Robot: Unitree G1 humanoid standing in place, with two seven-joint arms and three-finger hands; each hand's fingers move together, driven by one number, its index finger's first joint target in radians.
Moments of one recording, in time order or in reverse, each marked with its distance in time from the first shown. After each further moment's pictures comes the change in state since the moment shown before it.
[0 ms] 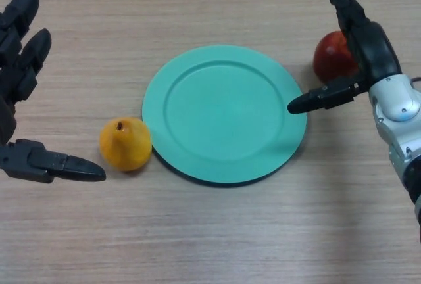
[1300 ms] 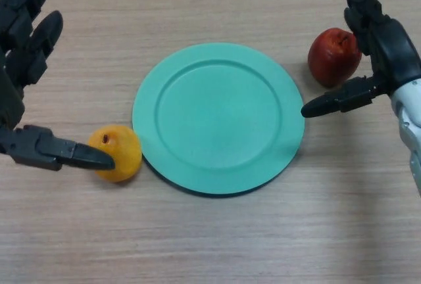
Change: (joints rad) left arm -0.043 0.014 -0.020 -0.037 -0.002 0.045 -0.002; right arm 0.198 -0.041 0.005 -0.418 0.111 0.142 0.142
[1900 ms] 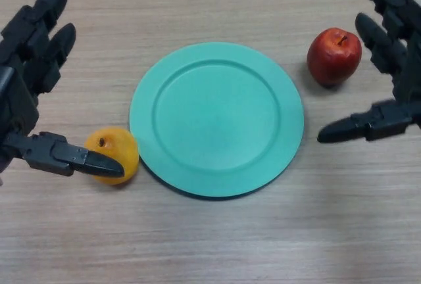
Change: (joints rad) left arm -0.009 -0.009 -0.061 0.083 0.034 -0.055 0.000; right arm 0.385 -0.003 -0.051 -1.014 0.277 0.586 0.067
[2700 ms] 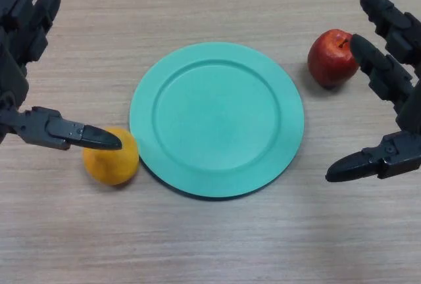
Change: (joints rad) left arm -0.057 0.008 -0.004 0.041 0.009 -0.132 0.057; right arm 0.198 -0.001 -0.056 -0.375 0.142 0.227 0.028
